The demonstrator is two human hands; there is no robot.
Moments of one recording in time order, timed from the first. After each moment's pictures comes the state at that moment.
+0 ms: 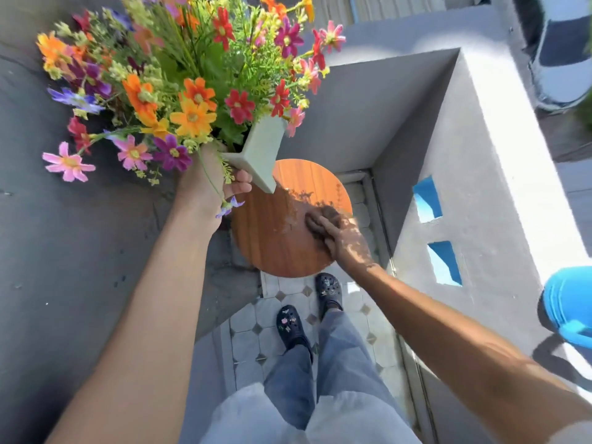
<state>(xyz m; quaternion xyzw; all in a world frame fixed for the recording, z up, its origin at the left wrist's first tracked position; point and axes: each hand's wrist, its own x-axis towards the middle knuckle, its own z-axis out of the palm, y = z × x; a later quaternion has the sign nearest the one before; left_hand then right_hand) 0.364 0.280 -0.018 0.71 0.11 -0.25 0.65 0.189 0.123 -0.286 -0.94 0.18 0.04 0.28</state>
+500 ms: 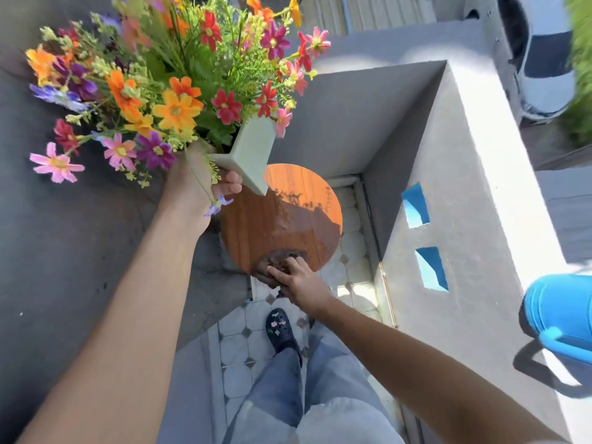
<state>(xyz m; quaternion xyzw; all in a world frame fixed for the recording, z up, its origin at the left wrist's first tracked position) 0.367 0.273 -0.015 0.71 0.11 -0.24 0.65 0.165 0.205 -0.272 -0.96 -0.01 0.08 0.26</state>
